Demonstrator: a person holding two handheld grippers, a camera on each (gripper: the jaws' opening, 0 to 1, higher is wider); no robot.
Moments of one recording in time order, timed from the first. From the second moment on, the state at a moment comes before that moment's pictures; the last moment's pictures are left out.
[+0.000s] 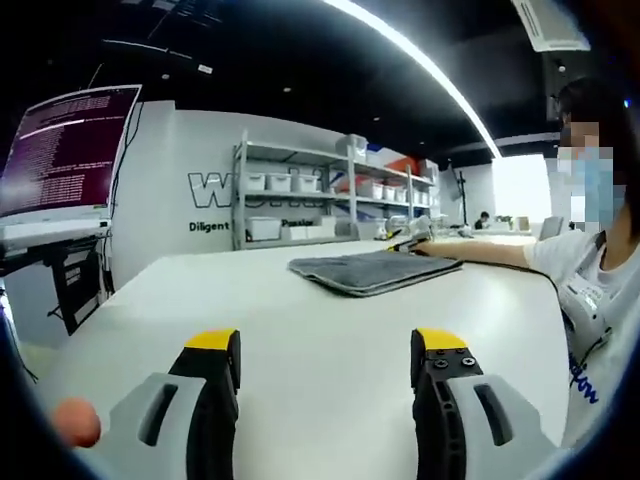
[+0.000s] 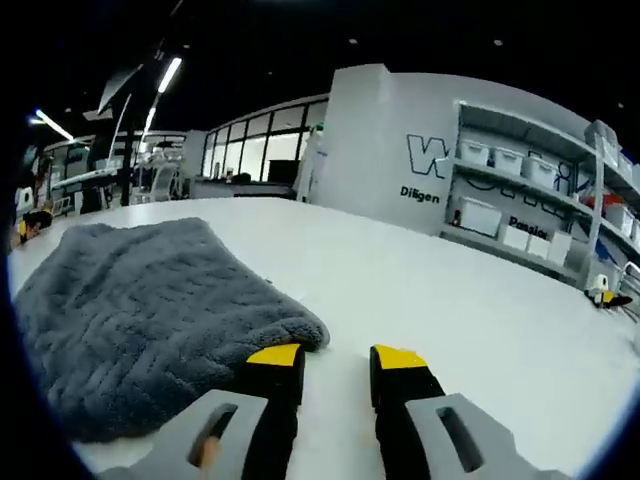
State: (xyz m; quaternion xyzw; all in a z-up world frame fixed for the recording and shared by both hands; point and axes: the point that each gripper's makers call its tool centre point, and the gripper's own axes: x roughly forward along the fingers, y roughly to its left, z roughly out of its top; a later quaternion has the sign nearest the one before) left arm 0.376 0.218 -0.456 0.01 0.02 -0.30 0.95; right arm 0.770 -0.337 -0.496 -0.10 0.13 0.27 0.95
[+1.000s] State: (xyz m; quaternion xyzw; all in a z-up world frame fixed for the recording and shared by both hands) left arm 0.363 0.211 -0.448 0.02 0.01 -0.33 0.94; right arm 0.472 -0.312 -0.452 0.03 0.03 0.37 0.93
